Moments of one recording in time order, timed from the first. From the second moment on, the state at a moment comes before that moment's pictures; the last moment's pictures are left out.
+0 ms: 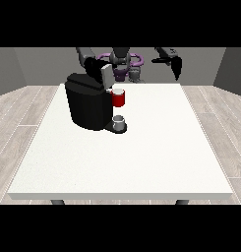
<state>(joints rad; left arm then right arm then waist) -0.24 0.10 0.17 -1.37 0.03 -0.21 -0.09 -0.68 -0.14 -0.07 -1.02 0.04 0.05 -0.09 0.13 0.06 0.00</state>
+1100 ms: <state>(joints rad) -0.25 0.12 0.17 -1.33 0.04 -0.19 -0.12 -0.75 -0.05 0.03 -1.02 0.11 0.04 -0.11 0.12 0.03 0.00</state>
